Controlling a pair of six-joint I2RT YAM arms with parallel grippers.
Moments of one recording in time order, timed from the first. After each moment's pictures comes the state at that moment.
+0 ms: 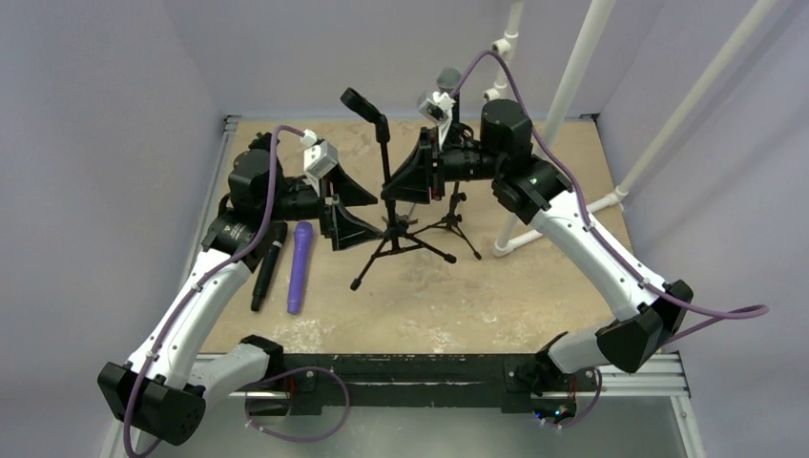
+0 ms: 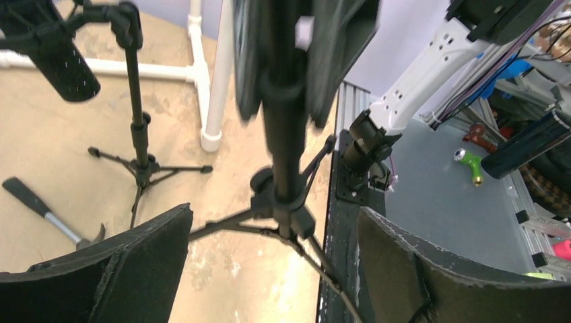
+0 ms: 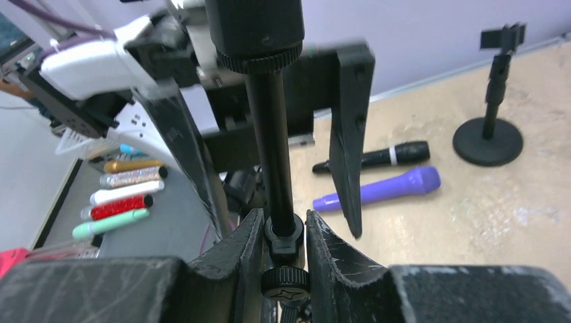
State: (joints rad) left arm -0.35 1.04 1.08 -0.18 1.07 -0.16; right arm 0.63 1.42 1.52 -0.24 -0.92 0.26
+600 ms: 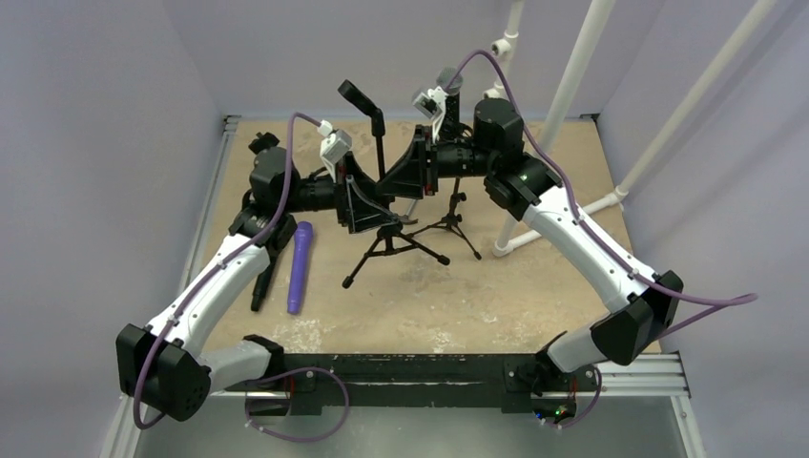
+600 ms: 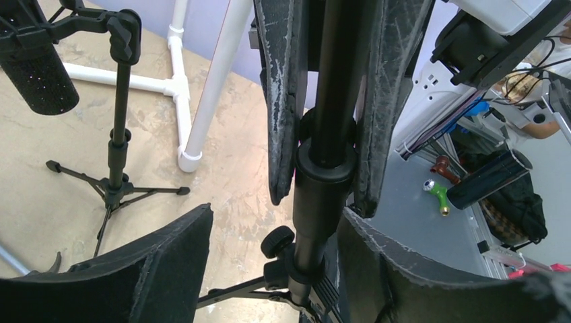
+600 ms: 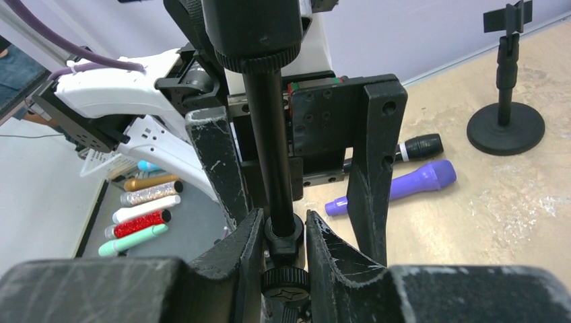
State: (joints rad) left arm -0.39 1.15 1.00 0.15 1.05 -0.43; right arm 0.63 1.46 1.54 -0.19 -0.90 0.38
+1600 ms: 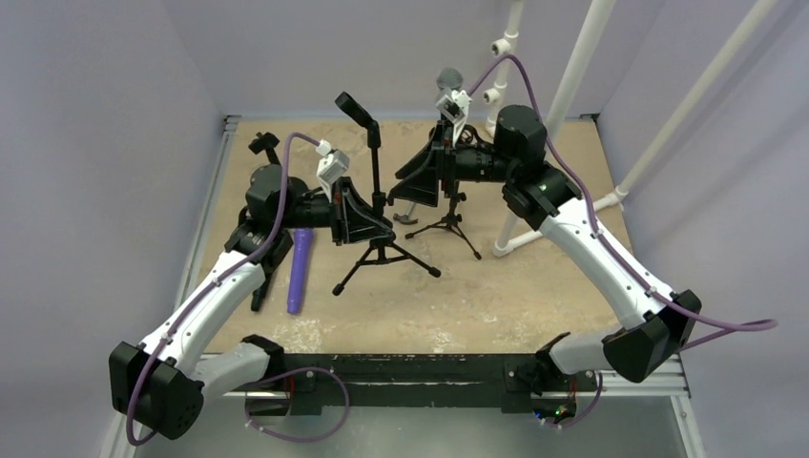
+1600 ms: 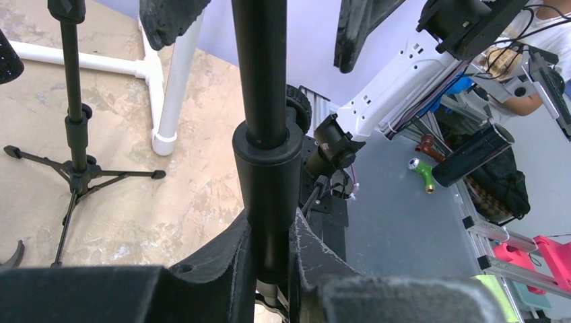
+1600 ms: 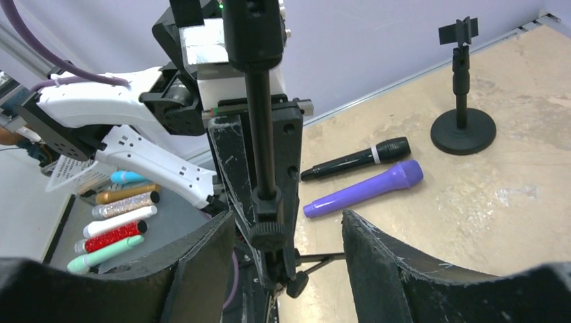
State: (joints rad) left arm -0.40 1.07 0.89 0.18 1.09 -0.43; right arm 0.58 1.38 1.46 -0.16 -0.86 0.36
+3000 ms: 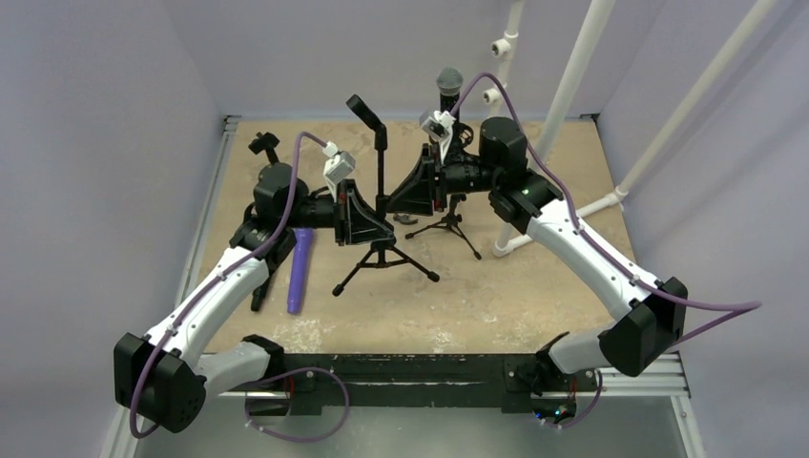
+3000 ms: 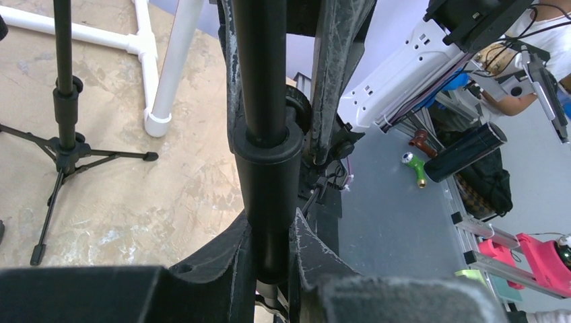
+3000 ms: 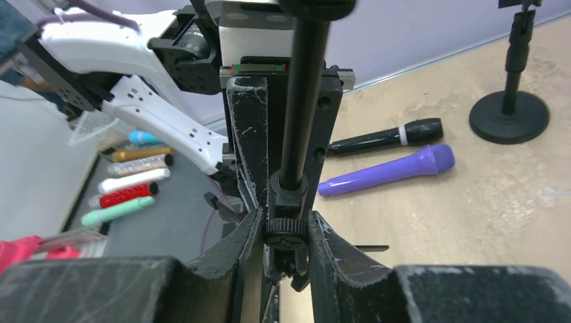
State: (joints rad) left arm -0.40 1.10 0.89 0.13 1.10 -0.42; right arm 0.60 1.40 1.34 -0.05 -0.98 0.34
